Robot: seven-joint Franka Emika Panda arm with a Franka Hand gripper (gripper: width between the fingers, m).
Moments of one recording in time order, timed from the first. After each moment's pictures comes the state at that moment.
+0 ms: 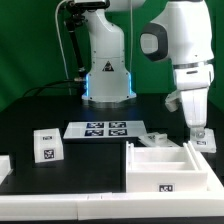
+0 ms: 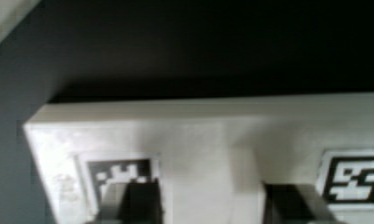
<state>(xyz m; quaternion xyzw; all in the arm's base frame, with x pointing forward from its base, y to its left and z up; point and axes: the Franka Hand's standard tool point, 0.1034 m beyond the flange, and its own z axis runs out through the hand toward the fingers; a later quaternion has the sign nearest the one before) 0.403 0.194 0.013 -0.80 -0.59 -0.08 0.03</state>
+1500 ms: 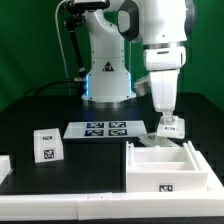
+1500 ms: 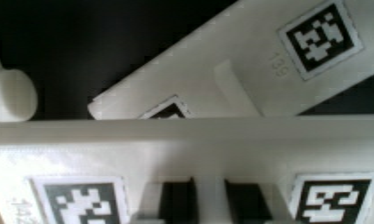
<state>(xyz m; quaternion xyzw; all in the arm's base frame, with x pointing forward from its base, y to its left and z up) 0.436 0.115 0.058 -0.78 -0.62 -0.06 0.00</state>
